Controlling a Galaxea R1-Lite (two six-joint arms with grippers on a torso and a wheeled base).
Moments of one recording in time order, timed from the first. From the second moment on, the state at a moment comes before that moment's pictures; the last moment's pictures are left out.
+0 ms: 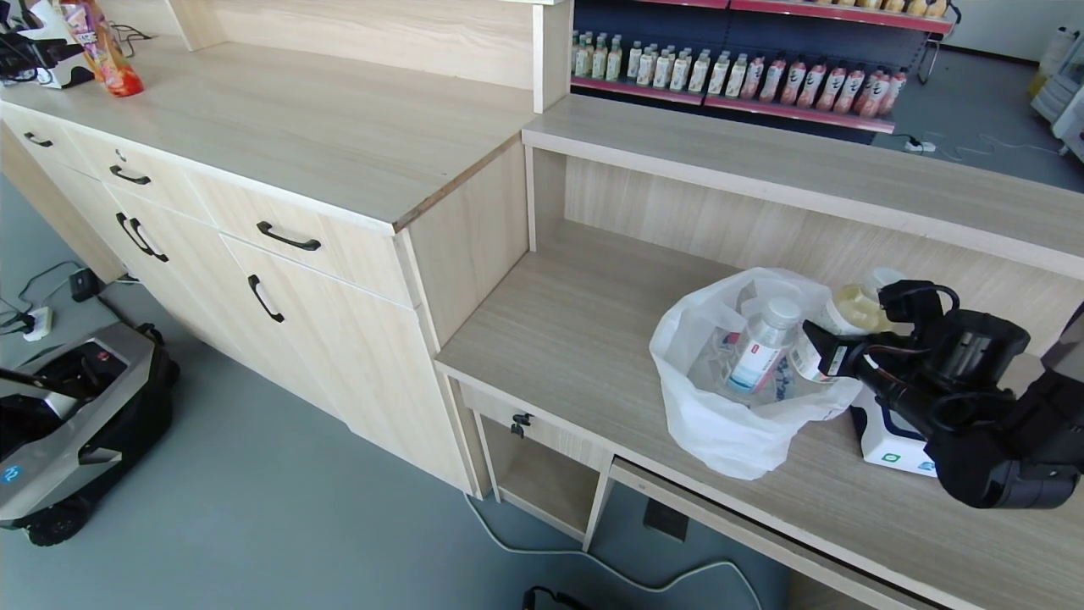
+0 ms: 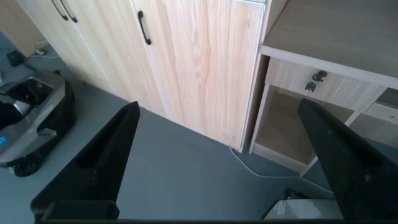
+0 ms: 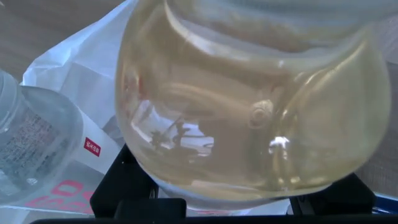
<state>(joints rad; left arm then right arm) 0.00 0.00 0.00 -0.06 0.03 0.08 -0.07 2.13 -0.71 -1.42 0.07 -0.02</state>
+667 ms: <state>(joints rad) 0.00 0.00 0.00 -0.06 0.03 0.08 -0.07 2.19 -0.70 -1.45 0.07 -0.03</state>
